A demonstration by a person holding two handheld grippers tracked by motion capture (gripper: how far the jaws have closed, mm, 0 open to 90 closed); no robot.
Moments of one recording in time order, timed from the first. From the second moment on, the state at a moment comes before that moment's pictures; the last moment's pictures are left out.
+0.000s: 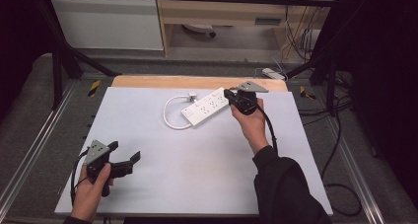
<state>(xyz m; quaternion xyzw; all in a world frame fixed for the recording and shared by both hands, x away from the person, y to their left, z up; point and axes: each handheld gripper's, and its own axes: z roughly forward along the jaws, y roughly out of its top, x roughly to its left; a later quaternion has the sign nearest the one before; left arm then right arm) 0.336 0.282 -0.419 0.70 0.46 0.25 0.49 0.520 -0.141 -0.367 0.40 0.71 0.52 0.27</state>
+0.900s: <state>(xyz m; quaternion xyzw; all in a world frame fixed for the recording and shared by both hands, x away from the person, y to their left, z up) 0.338 0.276 -0.418 0.72 0.43 0.26 0.48 0.569 -0.122 -0.387 0.45 0.70 0.50 0.26</state>
